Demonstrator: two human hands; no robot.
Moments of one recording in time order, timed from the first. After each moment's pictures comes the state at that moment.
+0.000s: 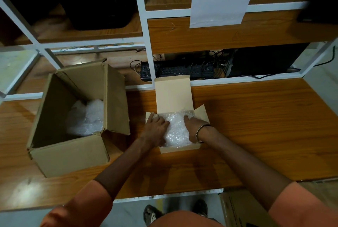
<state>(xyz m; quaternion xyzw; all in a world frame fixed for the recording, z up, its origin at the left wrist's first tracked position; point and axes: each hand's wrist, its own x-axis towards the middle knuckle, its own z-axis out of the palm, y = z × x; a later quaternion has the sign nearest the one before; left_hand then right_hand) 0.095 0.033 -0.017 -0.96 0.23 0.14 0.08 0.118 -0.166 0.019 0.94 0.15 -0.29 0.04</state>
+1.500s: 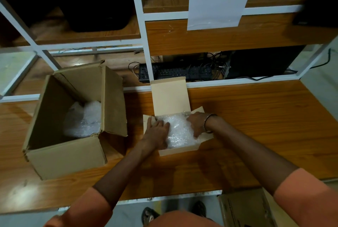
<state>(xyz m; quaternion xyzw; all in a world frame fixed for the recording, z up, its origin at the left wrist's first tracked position) 0.086 0.013 -0.002 -0.97 0.17 0.18 0.02 0.154 -0.191 0.032 0.92 0.20 -0.34 0.03</state>
